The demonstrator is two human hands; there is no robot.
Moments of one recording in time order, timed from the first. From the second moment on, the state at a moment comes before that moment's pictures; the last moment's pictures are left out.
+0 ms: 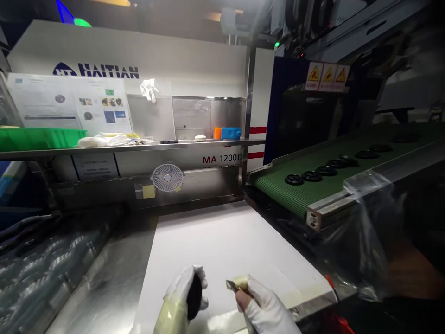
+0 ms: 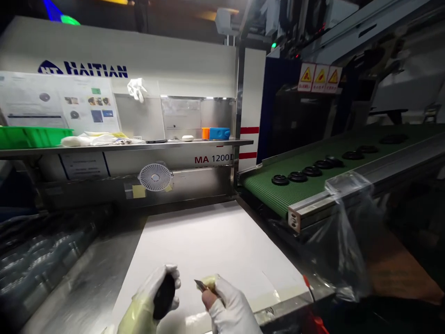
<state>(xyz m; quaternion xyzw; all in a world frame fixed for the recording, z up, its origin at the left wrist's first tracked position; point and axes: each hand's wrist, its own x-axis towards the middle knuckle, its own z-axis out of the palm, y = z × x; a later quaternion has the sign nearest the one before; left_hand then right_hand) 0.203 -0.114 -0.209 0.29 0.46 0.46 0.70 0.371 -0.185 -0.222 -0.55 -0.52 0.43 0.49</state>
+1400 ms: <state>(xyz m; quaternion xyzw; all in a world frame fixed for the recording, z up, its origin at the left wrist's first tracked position) 0.190 -0.074 -0.223 0.08 0.25 0.64 0.72 0.294 -0.124 -0.236 -0.62 -0.71 0.11 0.31</state>
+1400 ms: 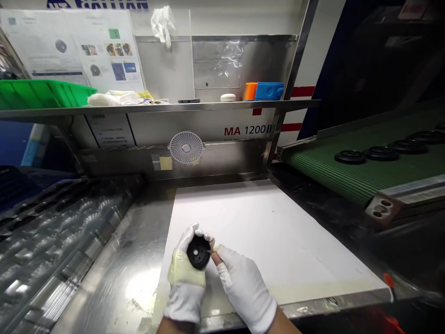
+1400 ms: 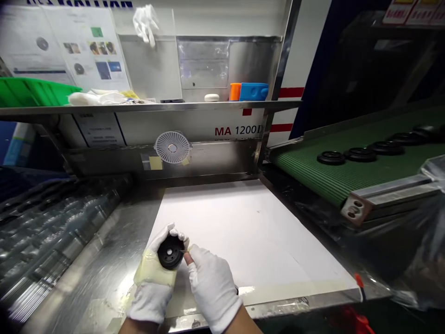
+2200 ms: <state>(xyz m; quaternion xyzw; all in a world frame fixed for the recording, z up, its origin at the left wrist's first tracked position) 0.192 -0.064 -0.226 0.06 0.26 0.66 0.71 0.279 -0.125 -0.244 -0.66 -0.70 0.10 0.27</state>
